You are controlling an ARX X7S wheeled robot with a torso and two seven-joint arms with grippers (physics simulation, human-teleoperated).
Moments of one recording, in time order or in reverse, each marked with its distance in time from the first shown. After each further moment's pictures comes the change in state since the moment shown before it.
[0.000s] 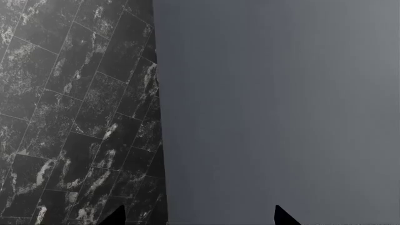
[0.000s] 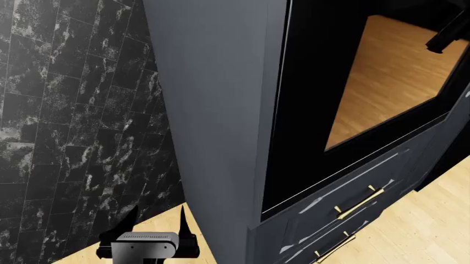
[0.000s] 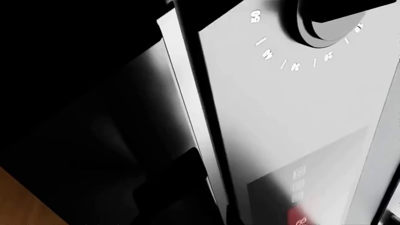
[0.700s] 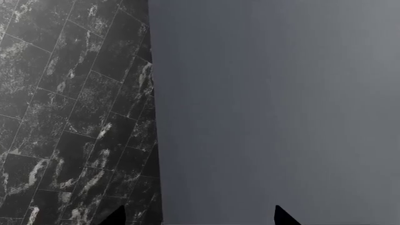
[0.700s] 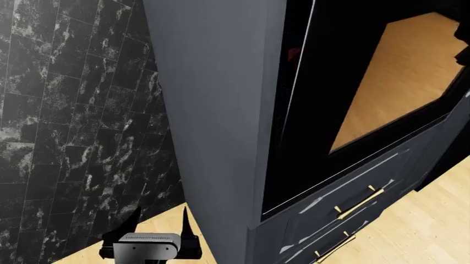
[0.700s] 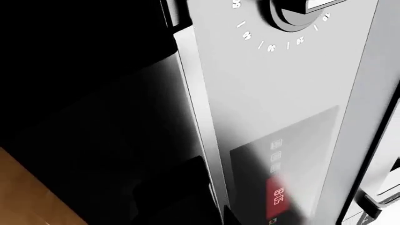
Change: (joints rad) left arm -0.002 0.003 0.013 -0.010 -0.005 0.015 0.008; right arm -0.093 0.134 0.070 -0.190 0.032 0.100 -0.015
